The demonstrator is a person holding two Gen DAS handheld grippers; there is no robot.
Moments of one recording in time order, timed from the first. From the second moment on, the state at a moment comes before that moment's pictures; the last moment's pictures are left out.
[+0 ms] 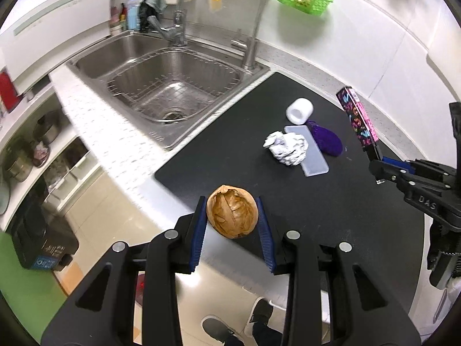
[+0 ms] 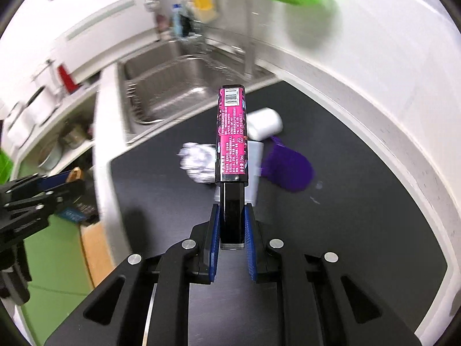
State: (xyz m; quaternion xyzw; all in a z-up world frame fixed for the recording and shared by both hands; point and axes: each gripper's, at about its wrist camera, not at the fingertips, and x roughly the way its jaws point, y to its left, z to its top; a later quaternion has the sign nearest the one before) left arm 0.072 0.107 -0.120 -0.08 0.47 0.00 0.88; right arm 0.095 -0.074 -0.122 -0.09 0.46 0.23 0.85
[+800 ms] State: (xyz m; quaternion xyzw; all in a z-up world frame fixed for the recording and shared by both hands) left arm -0.120 0.283 -0.227 -0.21 0.50 0.20 0.82; right arm -0.032 0.195 -0.240 -0.22 0.50 0.48 0.69
